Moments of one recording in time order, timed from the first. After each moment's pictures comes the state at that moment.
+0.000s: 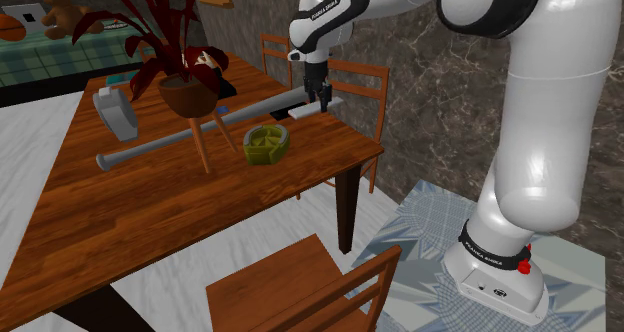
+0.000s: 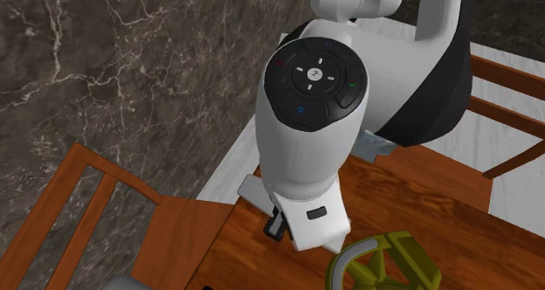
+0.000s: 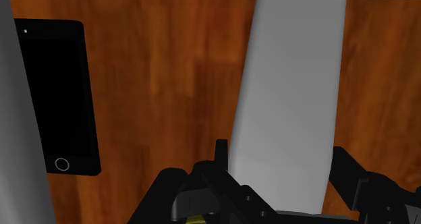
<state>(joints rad) 0.19 0.22 -0.35 -1.80 0.09 2.00 -1.49</state>
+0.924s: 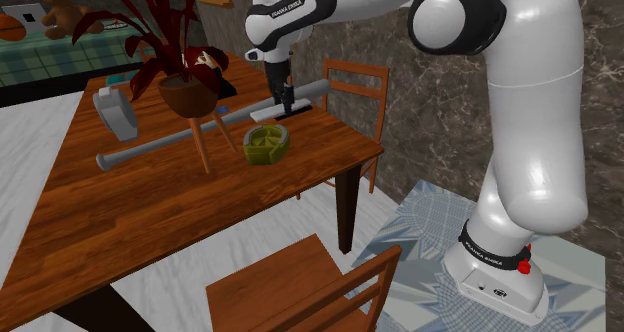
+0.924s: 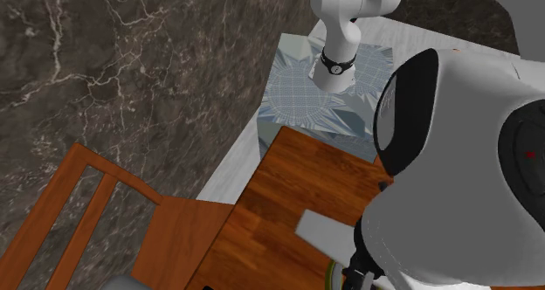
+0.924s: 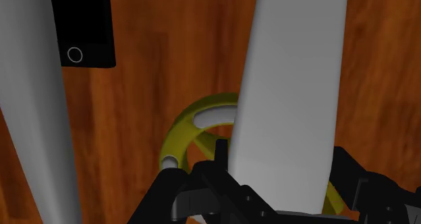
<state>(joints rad) 0.29 0.36 -0.28 -1.54 0.11 1.88 -1.31</state>
